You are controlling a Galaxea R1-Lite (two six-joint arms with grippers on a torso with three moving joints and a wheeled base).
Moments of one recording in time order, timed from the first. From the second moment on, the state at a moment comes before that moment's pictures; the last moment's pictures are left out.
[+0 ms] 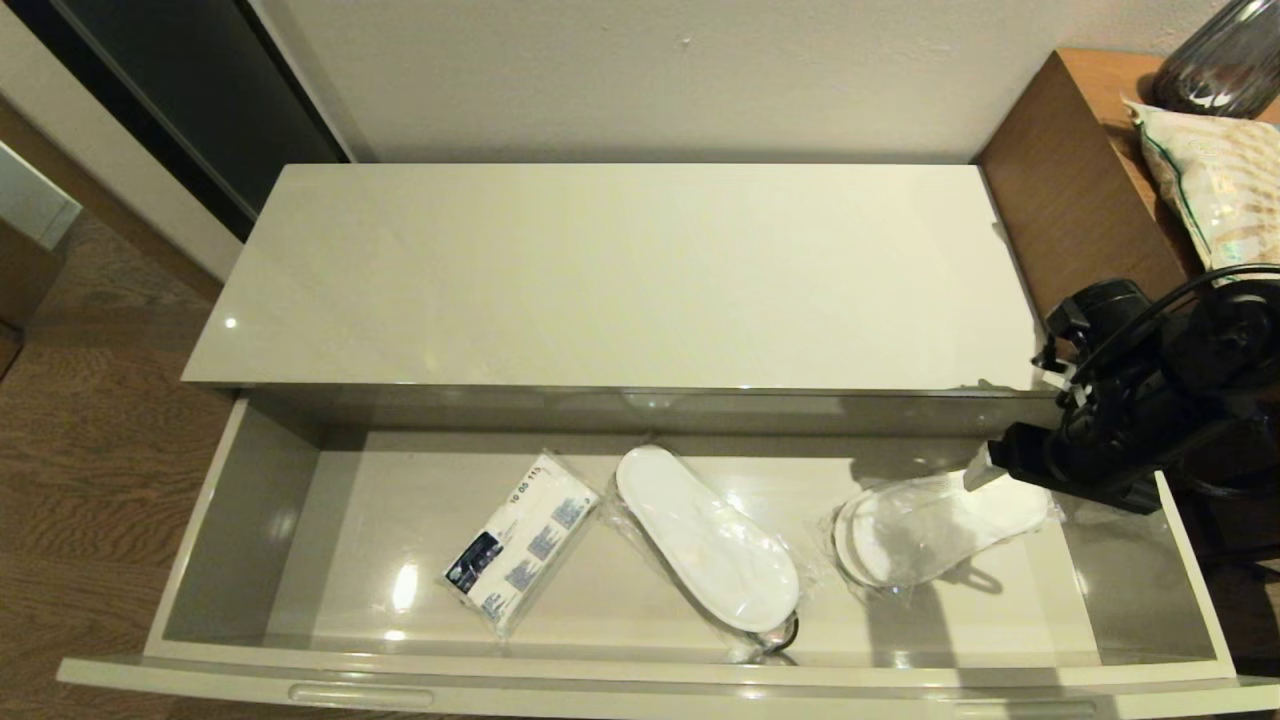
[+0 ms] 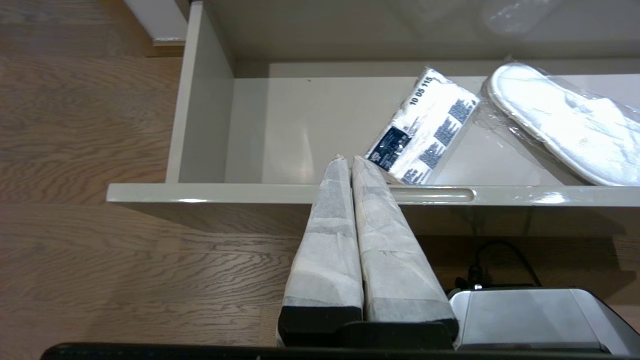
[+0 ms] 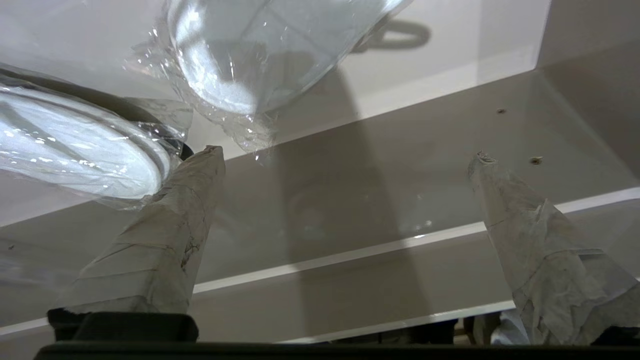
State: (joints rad) left arm 0.00 0.00 0.00 0.01 -0.01 0.05; right arm 0.02 1.87 -1.28 0.56 -0.05 0.37
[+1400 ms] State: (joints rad) left arm 0.00 0.00 0.00 0.01 -0.01 0.05; right arm 0.13 1.93 -1.33 0.65 -0.23 0.46
